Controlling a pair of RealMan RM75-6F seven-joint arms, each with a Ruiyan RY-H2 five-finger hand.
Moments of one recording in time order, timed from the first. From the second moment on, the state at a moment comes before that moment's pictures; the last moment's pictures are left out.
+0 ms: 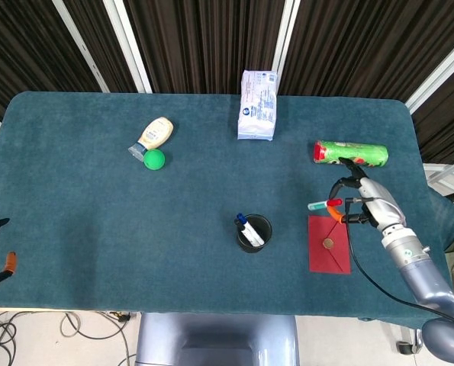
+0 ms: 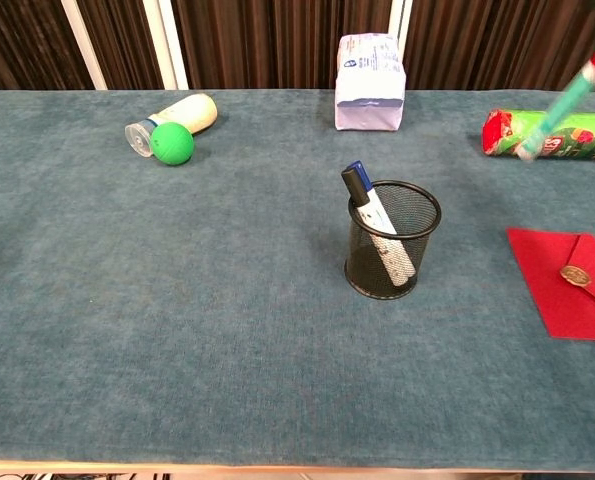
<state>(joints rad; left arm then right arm) -0.06 -1.08 -0.08 -1.77 1.30 1.44 0.10 0.52 -0.93 0.31 -1.85 -1.09 0.86 0.36</state>
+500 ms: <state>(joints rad) -0.06 -1.08 -0.08 -1.77 1.30 1.44 0.10 0.58 -1.15 0.27 -1.70 -1.10 0.81 0.40</state>
